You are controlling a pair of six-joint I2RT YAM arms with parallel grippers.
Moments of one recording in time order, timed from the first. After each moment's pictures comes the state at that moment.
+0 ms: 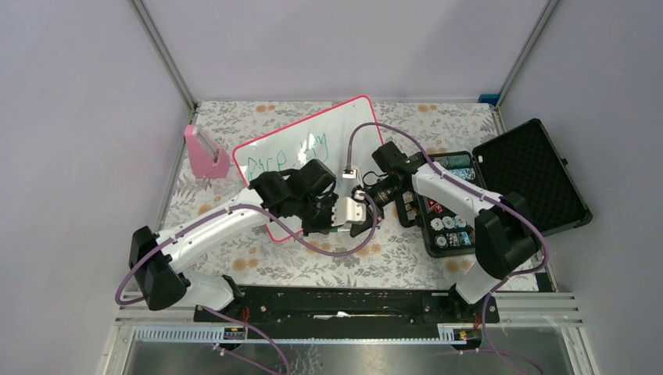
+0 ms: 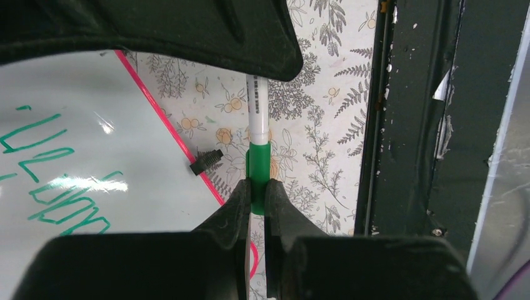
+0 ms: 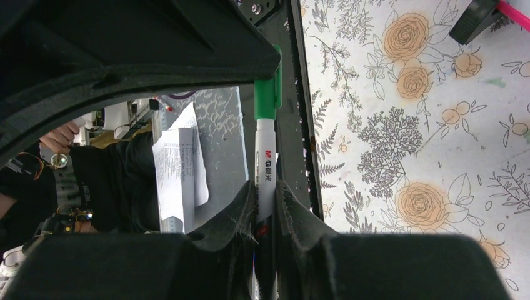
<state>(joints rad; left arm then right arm) -0.91 1.36 1.24 -0.94 0.33 0.63 0.58 1.63 1.18 -0.85 -1.10 -0.26</state>
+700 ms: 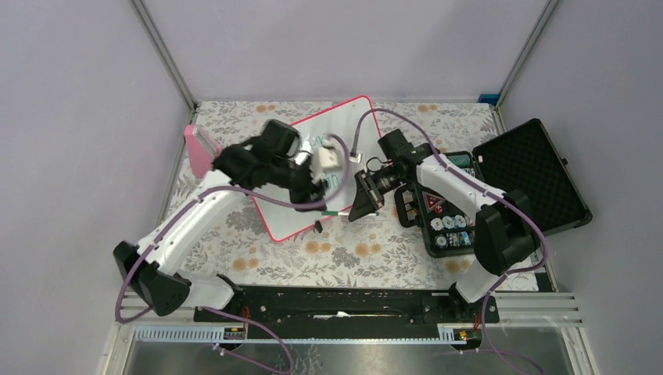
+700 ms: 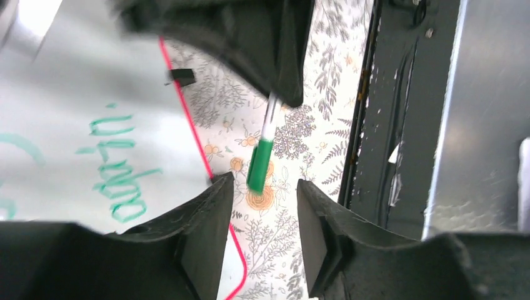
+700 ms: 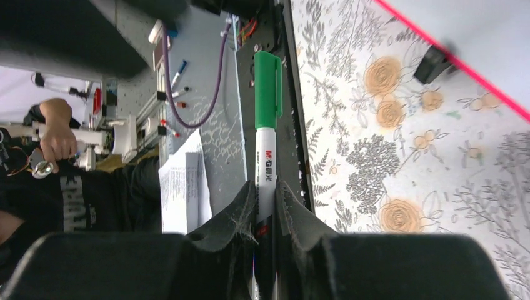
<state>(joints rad) -0.72 1.38 1.45 -0.99 0.54 0.51 0.54 1.66 1.25 -0.80 -1.15 -0.20</state>
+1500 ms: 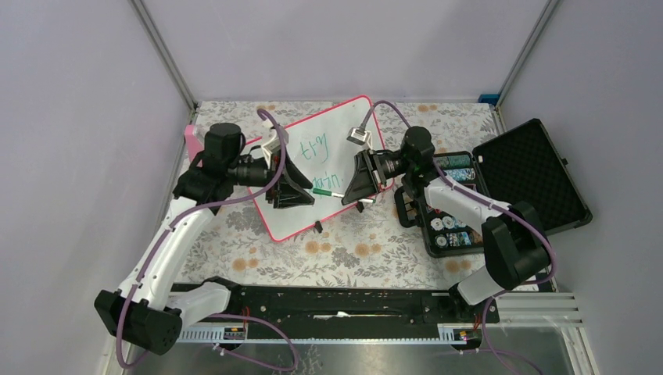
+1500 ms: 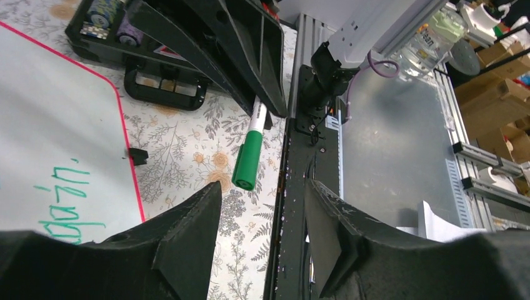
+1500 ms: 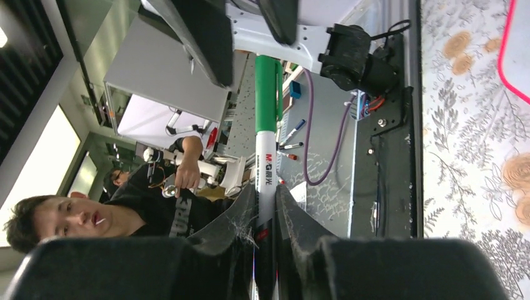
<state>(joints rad) -0.30 1.09 1.16 -0.56 1.17 0.08 0.50 1.53 0.96 0.61 -1.44 1.12</state>
